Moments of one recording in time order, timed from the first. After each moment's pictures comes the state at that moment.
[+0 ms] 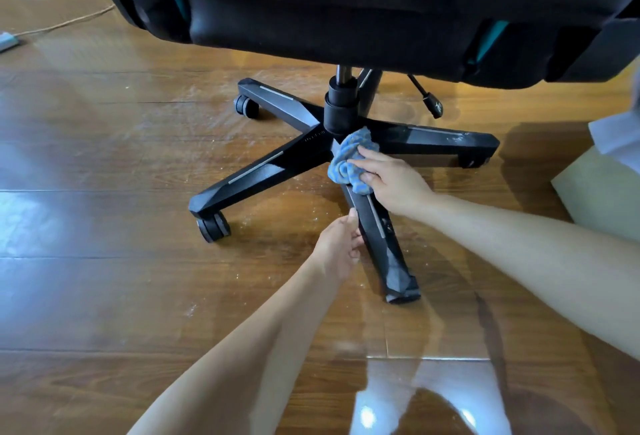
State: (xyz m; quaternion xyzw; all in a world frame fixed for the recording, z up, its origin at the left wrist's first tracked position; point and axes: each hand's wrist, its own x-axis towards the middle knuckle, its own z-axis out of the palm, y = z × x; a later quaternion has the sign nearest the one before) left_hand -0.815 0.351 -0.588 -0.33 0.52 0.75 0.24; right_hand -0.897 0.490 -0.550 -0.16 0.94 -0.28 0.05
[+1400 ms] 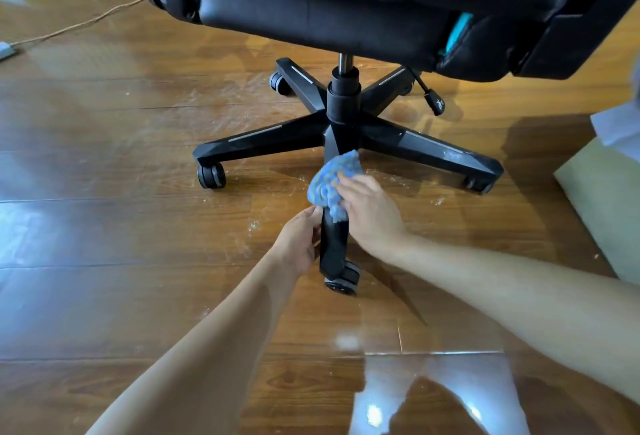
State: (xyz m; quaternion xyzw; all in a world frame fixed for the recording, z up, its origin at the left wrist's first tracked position) left_hand -0.826 0.267 -0.598 -0.24 0.56 0.77 0.22; right_hand -0.839 0.426 -0.575 -0.18 0.95 -0.23 -0.08
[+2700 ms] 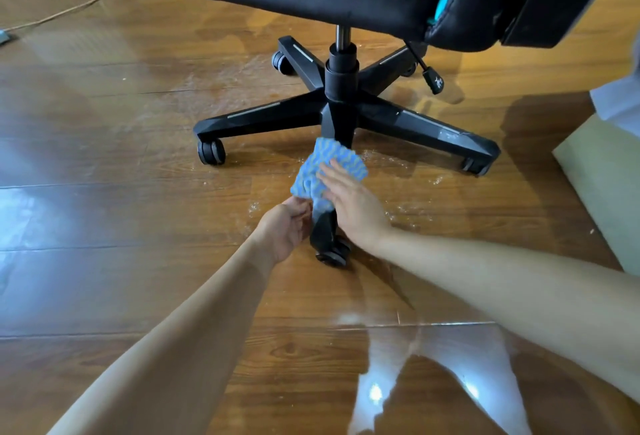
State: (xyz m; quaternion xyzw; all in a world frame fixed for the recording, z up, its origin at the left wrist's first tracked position) left_hand -0.814 0.233 -0.602 -0.22 0.52 0.79 0.24; right_hand -0.818 0.407 -0.593 -0.19 0.91 -0.36 -0.04
